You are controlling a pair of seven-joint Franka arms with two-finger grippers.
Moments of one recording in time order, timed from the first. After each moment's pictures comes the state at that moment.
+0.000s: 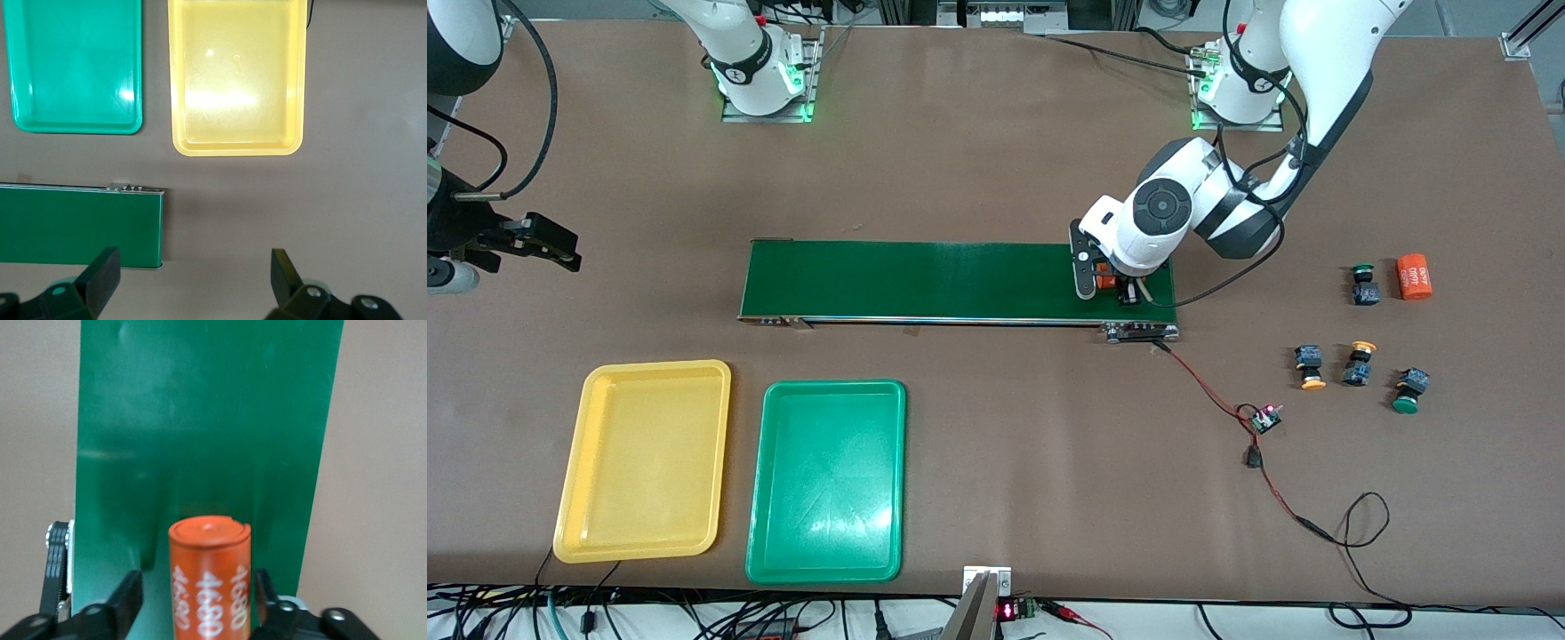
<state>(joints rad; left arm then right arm) 0.06 0.46 -0.64 -2.00 0.26 2.20 0.71 0.07 0.13 -0.07 -1.52 -0.05 1.66 -0.05</state>
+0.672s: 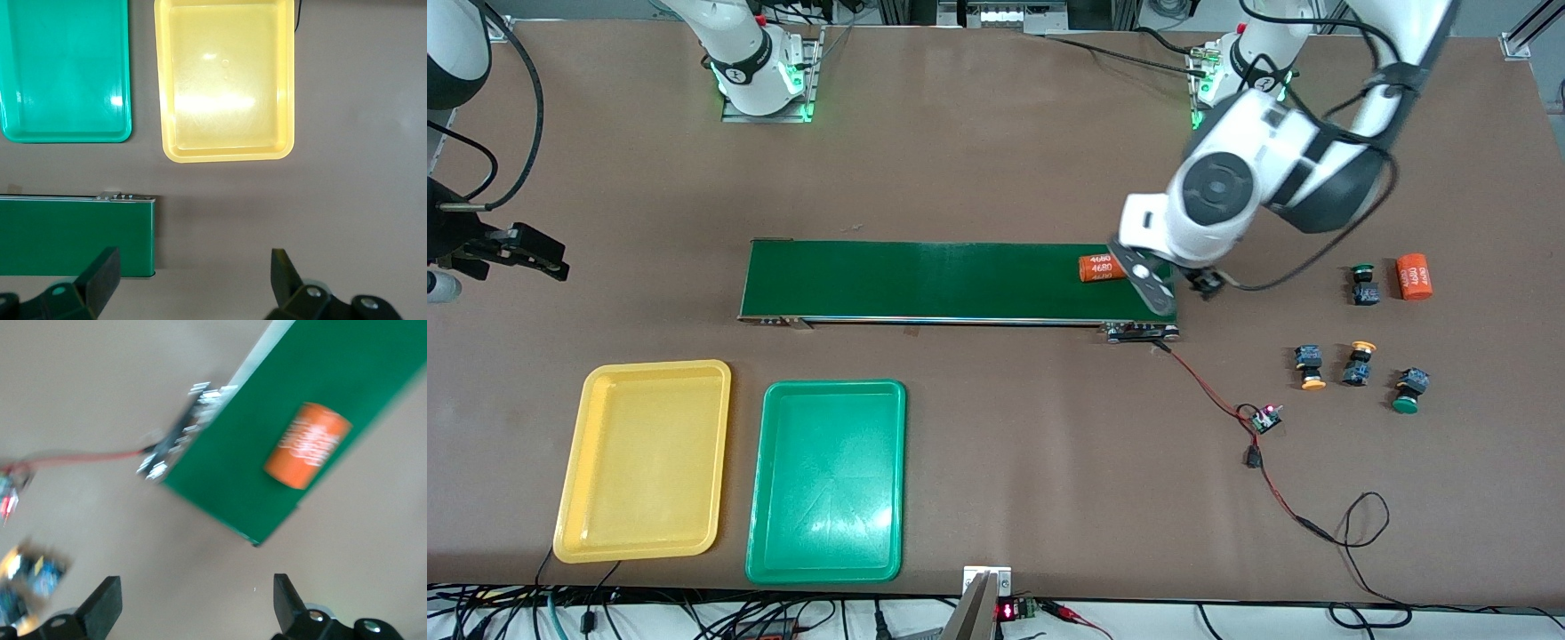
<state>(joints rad) 0.16 0.35 -0.64 -1.74 0.24 1.74 0.21 0.04 0.14 -0.07 -1.52 -0.05 1.69 -0.05</state>
